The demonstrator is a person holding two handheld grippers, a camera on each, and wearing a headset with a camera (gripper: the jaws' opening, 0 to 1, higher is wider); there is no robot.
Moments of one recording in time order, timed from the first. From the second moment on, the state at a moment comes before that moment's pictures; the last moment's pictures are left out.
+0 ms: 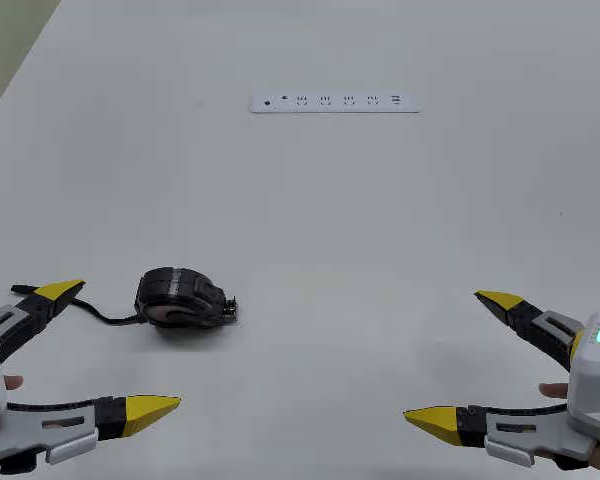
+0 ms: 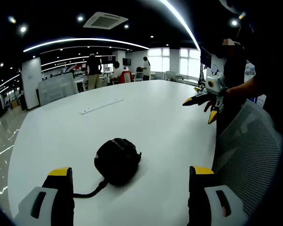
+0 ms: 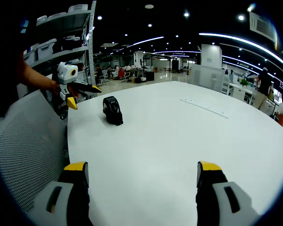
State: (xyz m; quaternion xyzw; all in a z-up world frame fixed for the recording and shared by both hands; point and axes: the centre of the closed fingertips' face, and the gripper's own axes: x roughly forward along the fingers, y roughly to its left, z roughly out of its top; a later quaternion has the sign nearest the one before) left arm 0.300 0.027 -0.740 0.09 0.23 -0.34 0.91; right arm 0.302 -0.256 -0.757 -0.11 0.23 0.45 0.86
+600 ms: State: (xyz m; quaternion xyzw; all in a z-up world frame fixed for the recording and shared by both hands) left arm 0.300 0.027 -0.738 0.10 0.23 -0.34 0.91; right arm 0.303 -0.257 -0.757 -0.12 0.23 0.45 0.86
